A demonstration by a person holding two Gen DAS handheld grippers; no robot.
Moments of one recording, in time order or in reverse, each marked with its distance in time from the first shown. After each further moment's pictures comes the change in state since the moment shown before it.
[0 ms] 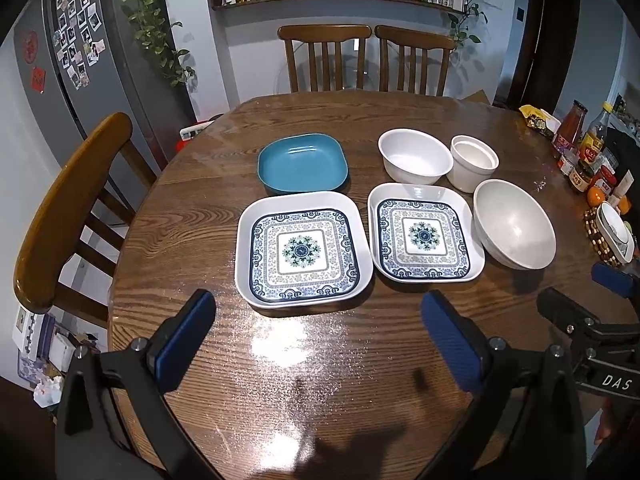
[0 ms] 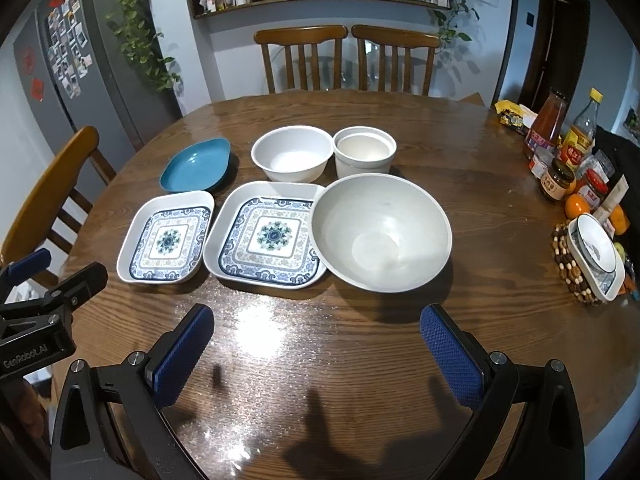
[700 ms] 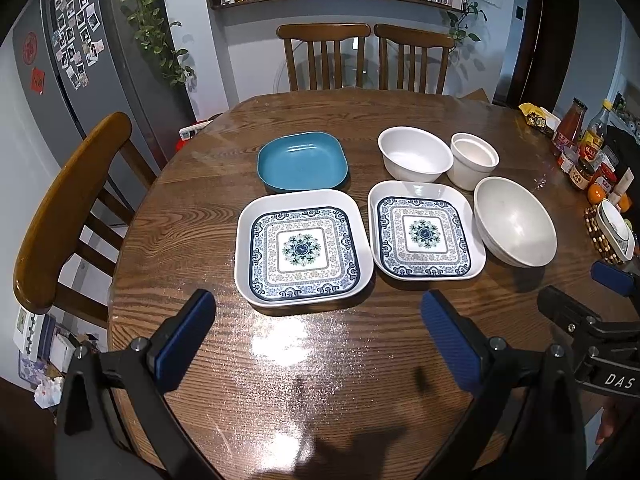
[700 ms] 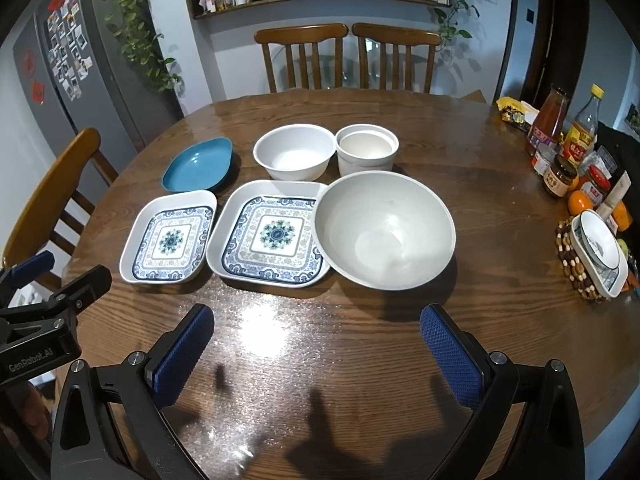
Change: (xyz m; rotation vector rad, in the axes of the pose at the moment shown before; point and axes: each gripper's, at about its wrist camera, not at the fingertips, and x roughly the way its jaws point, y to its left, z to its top) left arm 0.001 -0.001 0.000 0.005 0.006 -0.002; right arm 0.002 0.003 0.001 0.005 0.007 0.013
